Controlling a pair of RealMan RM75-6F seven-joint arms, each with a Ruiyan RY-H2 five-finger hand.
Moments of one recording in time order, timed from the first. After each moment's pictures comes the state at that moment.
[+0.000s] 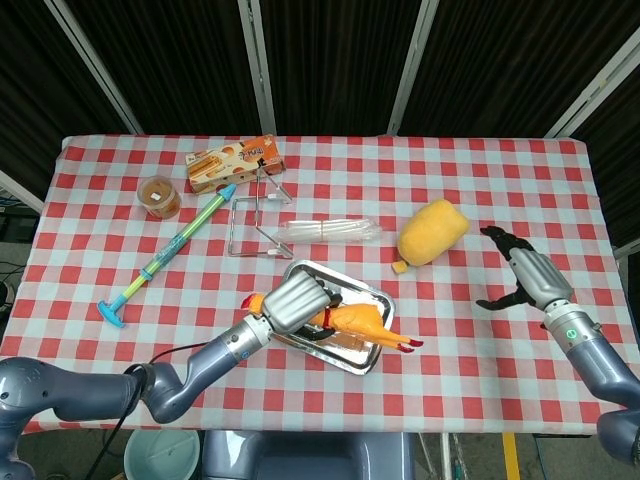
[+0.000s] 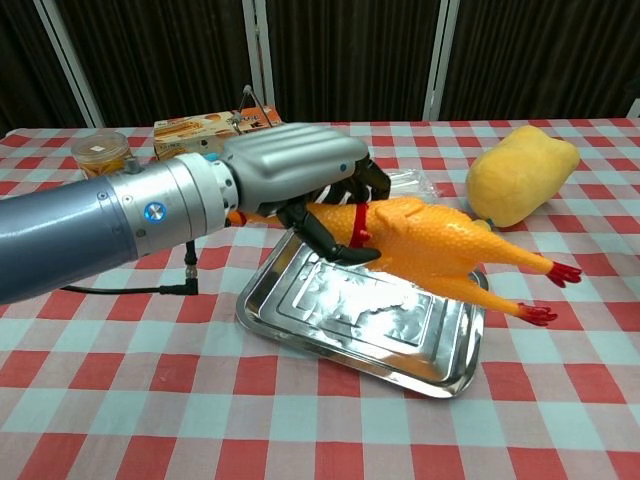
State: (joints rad) left arm -1.04 -1.68 -0.04 -1.41 1.37 1.03 0.21; right arm 0.55 -0.93 0.20 -1.67 -1.17 0.76 0.33
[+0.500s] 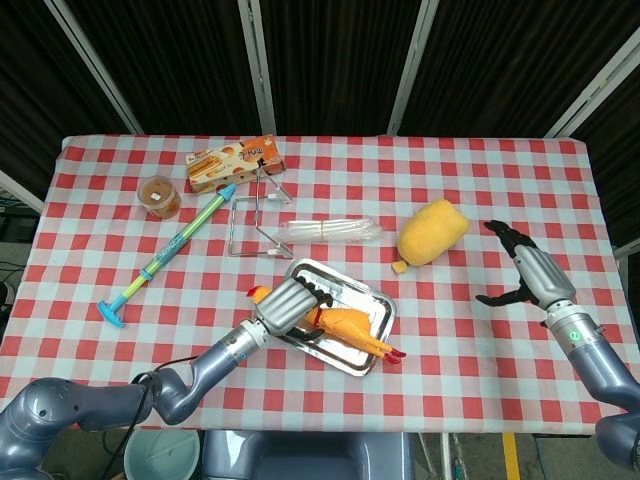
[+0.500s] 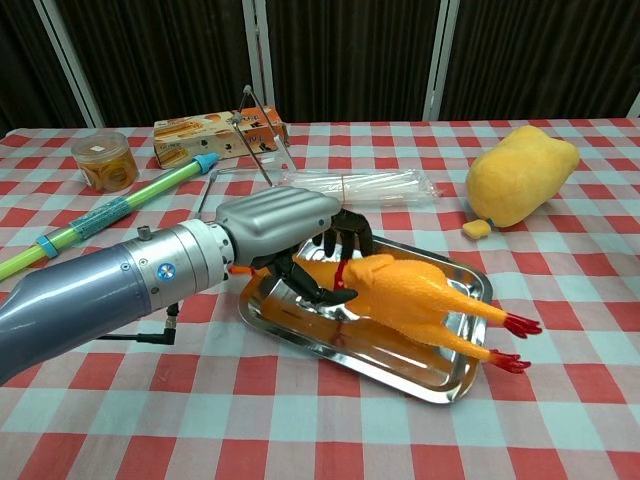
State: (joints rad) left arm -0.96 -1.85 -0.03 -1.16 1.41 0.99 0.05; right arm 0.52 -0.96 0.21 -1.65 -1.22 0.83 0.39
